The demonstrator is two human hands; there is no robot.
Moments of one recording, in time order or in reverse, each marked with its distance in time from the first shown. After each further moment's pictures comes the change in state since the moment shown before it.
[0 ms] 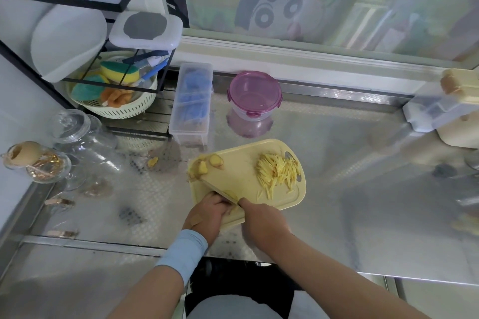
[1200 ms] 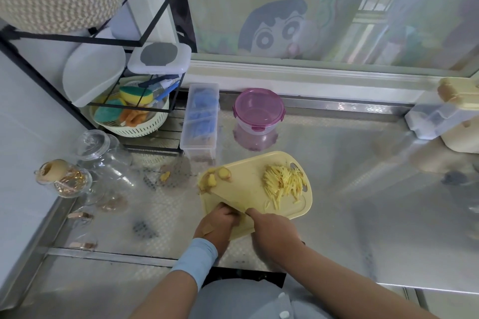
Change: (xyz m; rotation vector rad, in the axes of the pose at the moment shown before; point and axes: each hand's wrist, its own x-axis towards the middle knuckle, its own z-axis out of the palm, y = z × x) left_hand 0.000 -0.002 -0.009 0.256 -0.200 0.012; right_hand -0.009 0.003 0.002 -0.024 0.108 -0.055
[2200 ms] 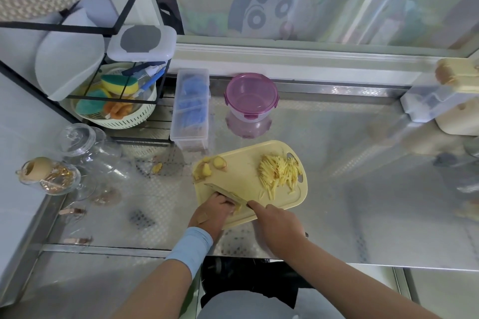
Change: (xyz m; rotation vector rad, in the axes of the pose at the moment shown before) left_hand 0.010 -0.002 -0.002 0.065 -0.159 0.064; right_hand -0.014 0.016 -0.002 -0.054 -0.019 0.035
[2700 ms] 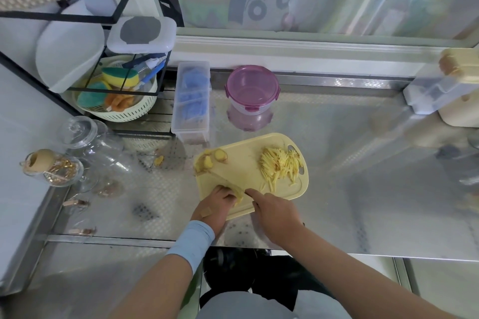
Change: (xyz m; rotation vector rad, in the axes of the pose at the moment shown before) left_hand -0.003 -0.002 0.006 0.047 0.065 -0.014; right_hand 0.004 -0.005 -0.011 0.050 -0.024 -0.041
